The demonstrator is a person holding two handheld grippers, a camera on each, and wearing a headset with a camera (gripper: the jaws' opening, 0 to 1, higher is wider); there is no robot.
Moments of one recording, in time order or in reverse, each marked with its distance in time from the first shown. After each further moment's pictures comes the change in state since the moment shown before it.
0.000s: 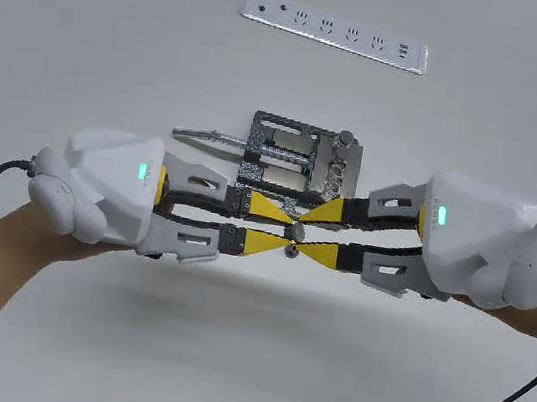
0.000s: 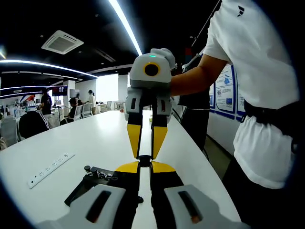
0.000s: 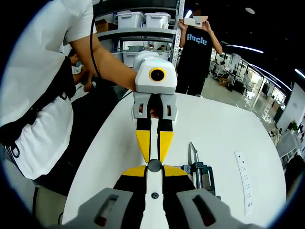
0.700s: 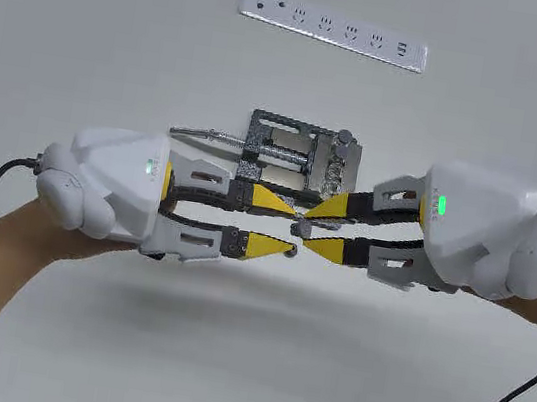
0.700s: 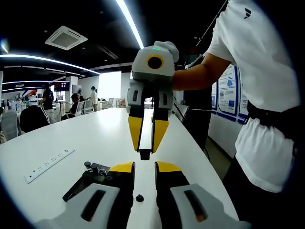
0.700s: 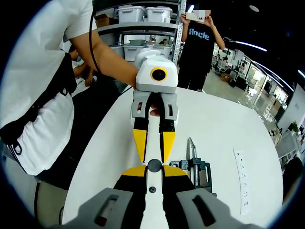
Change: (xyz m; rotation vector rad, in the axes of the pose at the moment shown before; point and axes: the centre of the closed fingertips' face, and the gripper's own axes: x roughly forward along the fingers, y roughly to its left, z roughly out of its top) left arm 0.004 0.007 -0.006 -0.041 0.015 0.017; right arm -0.006 -0.006 -0.004 -0.014 0.065 0.012
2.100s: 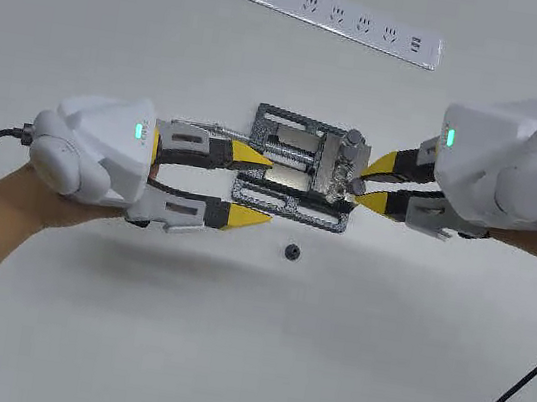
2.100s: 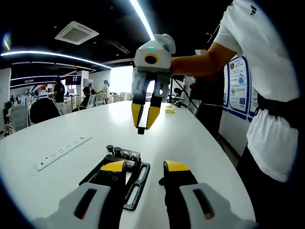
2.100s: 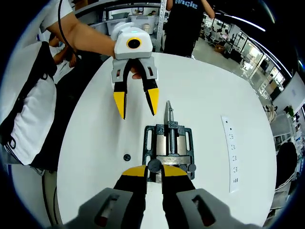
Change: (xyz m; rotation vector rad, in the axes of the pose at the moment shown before) left arm -0.021 0.050 -0.038 -0.028 0.052 0.104; right arm -0.007 -0.064 -0.062 0.077 0.301 -0.053
